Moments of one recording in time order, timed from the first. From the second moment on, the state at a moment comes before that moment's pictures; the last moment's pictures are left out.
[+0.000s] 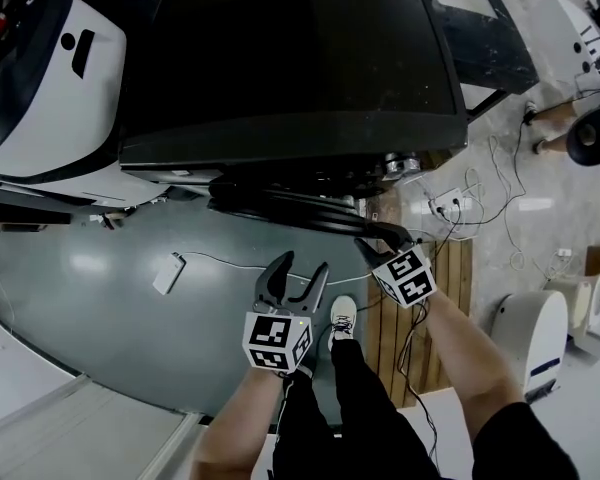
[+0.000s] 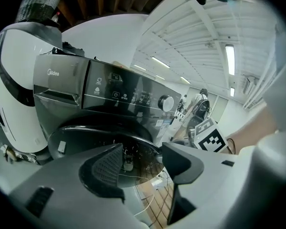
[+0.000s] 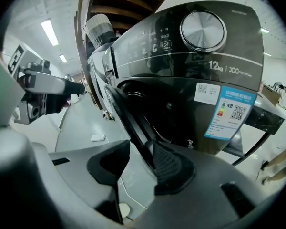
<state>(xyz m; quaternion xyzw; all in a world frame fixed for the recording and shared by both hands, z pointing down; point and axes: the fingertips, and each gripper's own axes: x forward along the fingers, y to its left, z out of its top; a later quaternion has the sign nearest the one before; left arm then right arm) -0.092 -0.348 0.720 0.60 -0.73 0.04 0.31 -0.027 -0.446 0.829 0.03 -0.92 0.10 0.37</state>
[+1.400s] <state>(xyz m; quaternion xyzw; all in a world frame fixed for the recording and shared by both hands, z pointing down) -0.084 -0.202 0.774 0.49 -0.77 0.02 0.41 -0.016 -0.317 0.754 -0.01 -0.95 0.18 0.26</state>
